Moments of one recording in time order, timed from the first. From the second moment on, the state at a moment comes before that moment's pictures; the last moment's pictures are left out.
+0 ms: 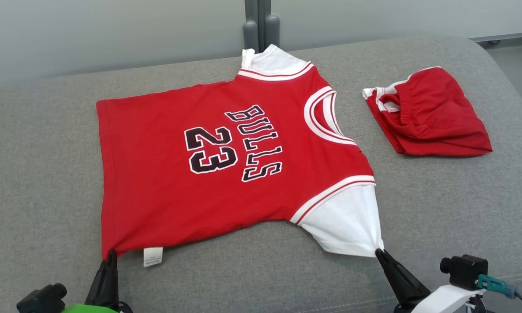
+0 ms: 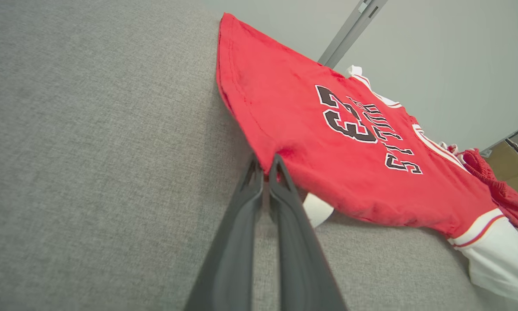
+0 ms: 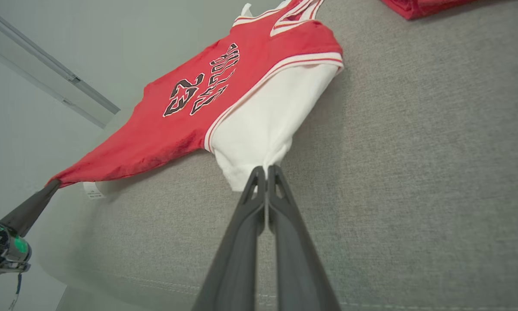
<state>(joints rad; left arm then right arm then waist) 0.09 0.09 -0.09 0.30 -0.70 -0.12 -0.25 0.20 -0.23 0.38 0.07 0.67 0.11 -0.11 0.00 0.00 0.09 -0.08</state>
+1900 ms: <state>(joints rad) -0.01 0.09 -0.14 0.21 -0.53 -0.11 -0.25 -0.01 -0.29 0.33 0.18 0.55 0.09 -0.19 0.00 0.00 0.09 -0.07</state>
